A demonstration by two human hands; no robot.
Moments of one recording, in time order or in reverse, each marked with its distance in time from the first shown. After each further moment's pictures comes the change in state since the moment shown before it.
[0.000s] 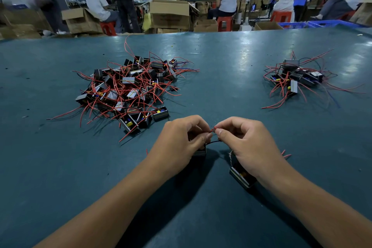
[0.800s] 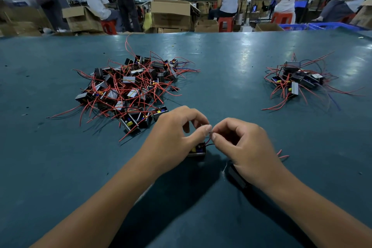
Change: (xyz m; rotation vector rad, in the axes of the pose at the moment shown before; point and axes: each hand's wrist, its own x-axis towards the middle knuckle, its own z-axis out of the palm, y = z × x) left_hand 0.001 0.020 -0.021 0.219 0.092 0.144; right_hand -0.004 -0.004 0.002 -0.061 -0.061 -0.175
